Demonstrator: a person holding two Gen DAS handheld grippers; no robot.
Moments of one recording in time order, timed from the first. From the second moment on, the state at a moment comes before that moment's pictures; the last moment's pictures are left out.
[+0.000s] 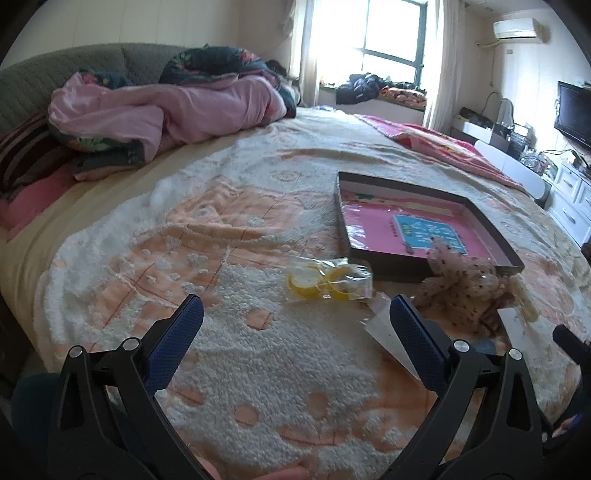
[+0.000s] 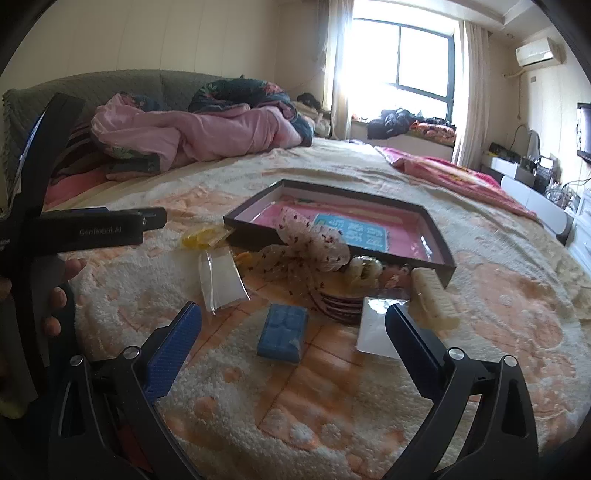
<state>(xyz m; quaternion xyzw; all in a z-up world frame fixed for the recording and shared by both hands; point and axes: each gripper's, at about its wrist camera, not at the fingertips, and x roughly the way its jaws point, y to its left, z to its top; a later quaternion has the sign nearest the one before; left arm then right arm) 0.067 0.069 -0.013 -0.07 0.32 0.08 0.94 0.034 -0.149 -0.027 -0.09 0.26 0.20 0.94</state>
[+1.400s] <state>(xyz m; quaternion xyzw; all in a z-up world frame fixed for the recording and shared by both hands) 0.166 0.081 -0.058 -0.11 0.45 -0.03 0.89 0.071 -0.147 -0.046 -0.08 0.33 0.24 0.91</state>
